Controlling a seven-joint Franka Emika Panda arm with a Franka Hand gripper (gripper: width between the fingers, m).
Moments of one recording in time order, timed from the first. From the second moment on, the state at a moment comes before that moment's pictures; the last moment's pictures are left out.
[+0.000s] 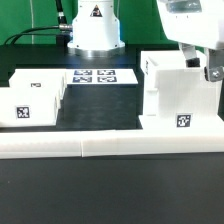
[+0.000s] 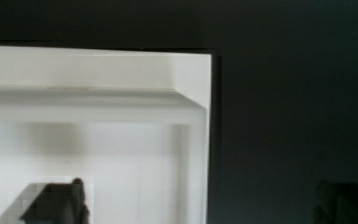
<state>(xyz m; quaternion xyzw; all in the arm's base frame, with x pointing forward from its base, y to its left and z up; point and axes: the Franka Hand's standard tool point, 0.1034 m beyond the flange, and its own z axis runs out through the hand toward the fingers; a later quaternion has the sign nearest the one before) 0.656 0.115 0.110 -0.72 0.68 0.02 0.13</state>
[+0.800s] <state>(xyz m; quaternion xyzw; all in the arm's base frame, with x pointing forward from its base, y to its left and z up) 0.628 0.111 0.144 -0.81 0.58 0.04 0.13</state>
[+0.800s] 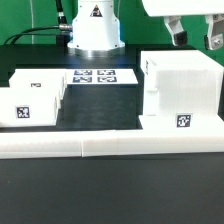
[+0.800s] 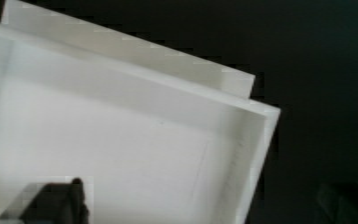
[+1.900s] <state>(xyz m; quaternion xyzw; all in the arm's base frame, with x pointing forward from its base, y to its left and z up) 0.591 0.057 0.140 -1.00 -0.01 0.06 0.06</state>
